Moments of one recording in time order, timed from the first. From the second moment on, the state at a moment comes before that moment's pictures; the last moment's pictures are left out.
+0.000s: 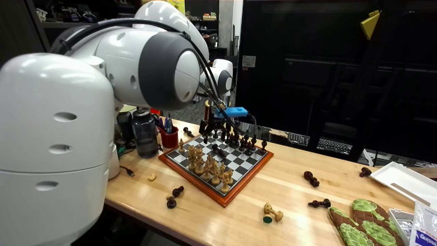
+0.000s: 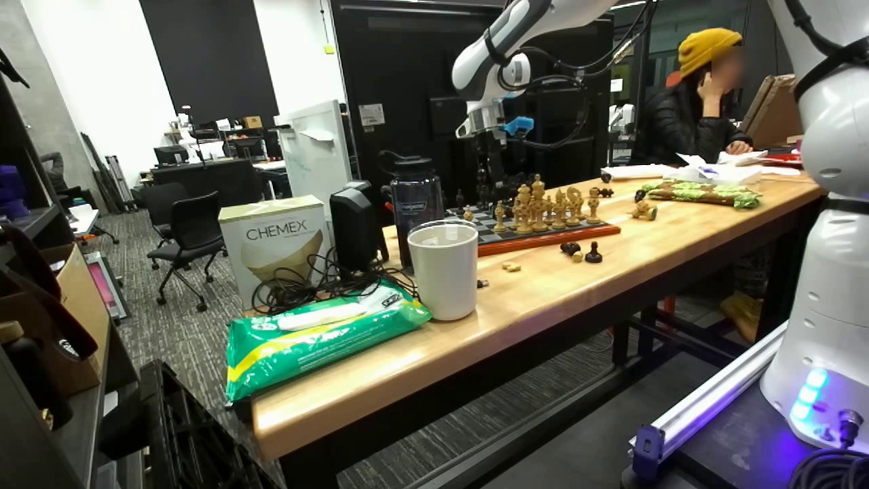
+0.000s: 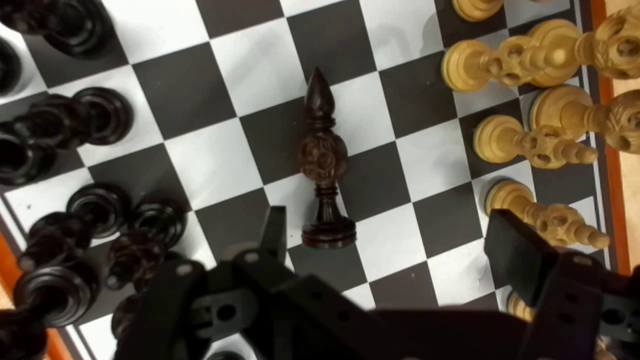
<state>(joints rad) -0.04 0.43 0.08 -1.61 -0.04 1.85 -0.91</state>
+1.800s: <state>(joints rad) -0.07 0.50 0.12 -1.48 -0.07 1.74 -1.26</state>
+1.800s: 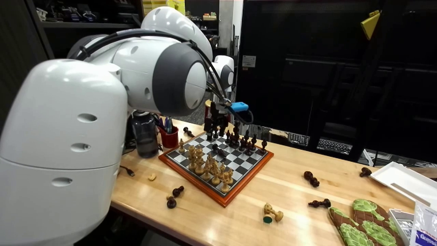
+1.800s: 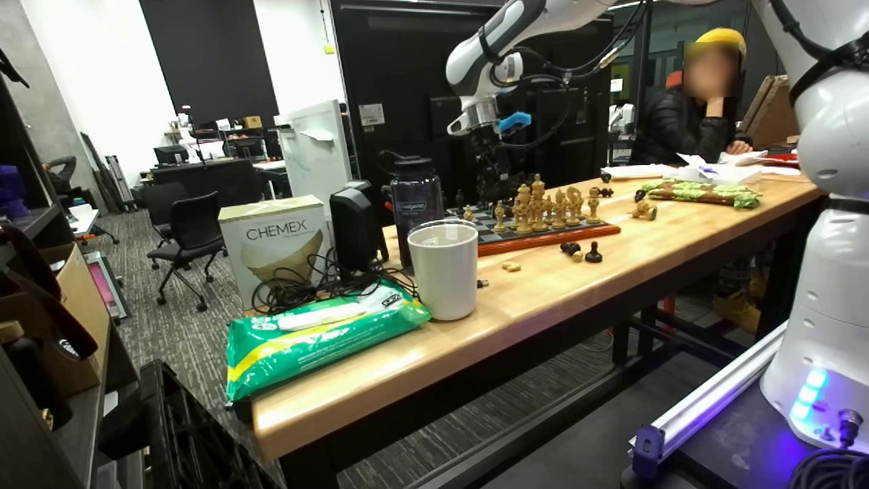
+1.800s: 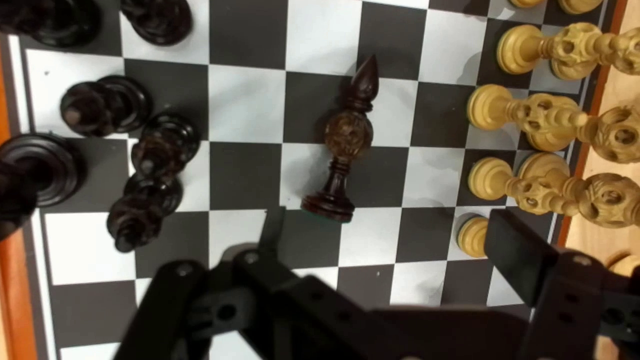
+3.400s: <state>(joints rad) -0.18 0.32 0.10 -1.77 0.24 2.05 -1.54</state>
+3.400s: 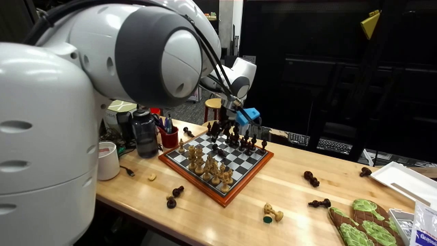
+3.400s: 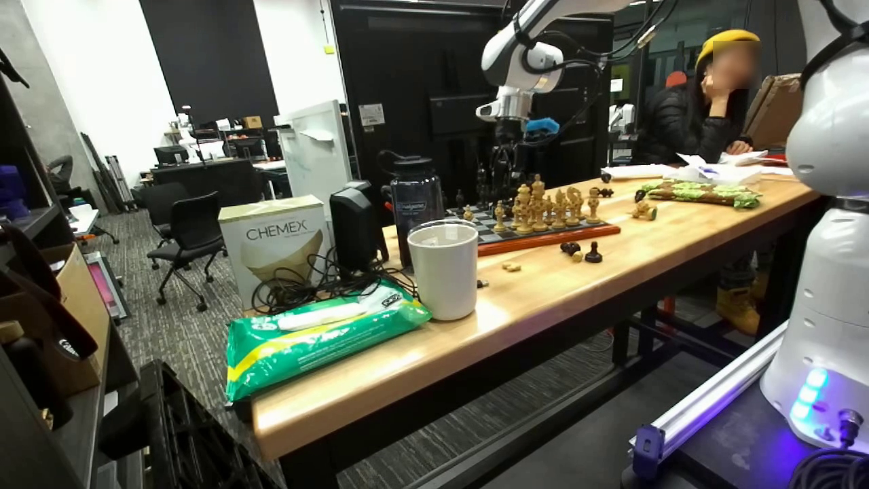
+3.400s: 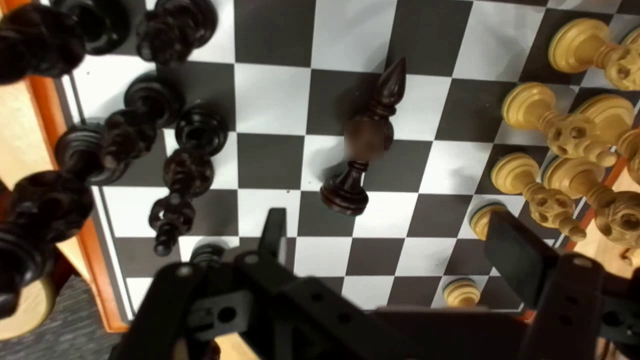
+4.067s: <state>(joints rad) -0.22 0.25 0.08 -1.95 0.54 2.15 -1.91</state>
